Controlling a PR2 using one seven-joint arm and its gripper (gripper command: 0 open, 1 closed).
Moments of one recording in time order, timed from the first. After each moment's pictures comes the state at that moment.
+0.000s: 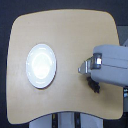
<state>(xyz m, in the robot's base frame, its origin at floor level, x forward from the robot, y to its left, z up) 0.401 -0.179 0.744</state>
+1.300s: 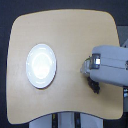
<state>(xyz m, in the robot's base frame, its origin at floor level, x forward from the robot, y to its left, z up) 0.405 -0.178 0.726</state>
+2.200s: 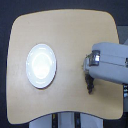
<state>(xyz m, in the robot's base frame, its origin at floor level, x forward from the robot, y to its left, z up) 0.414 -0.176 0.731</state>
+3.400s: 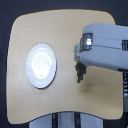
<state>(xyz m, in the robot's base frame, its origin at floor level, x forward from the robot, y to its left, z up) 0.438 -0.116 0.844</state>
